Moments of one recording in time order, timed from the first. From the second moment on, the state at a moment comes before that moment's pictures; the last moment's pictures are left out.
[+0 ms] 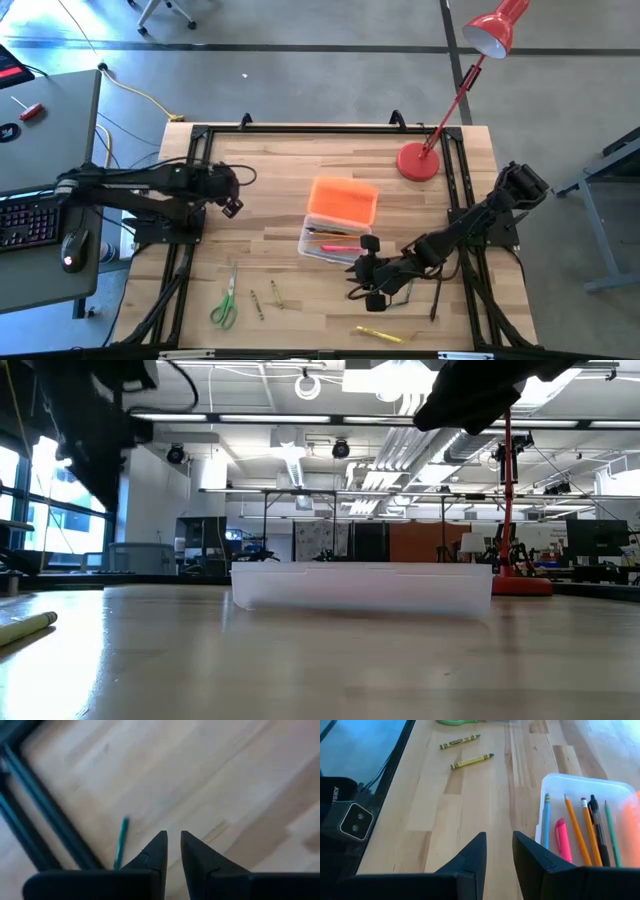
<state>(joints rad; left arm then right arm) 0.09 0.88 0.73 -1.16 -0.41 -0.69 0.57 1.58 1.00 -0.14 0.38 0.39</state>
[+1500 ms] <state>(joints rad) 0.79 1.53 0.69 -0.94 -0.16 -0.34 0.52 1.58 1.00 -0.10 0.31 0.31</state>
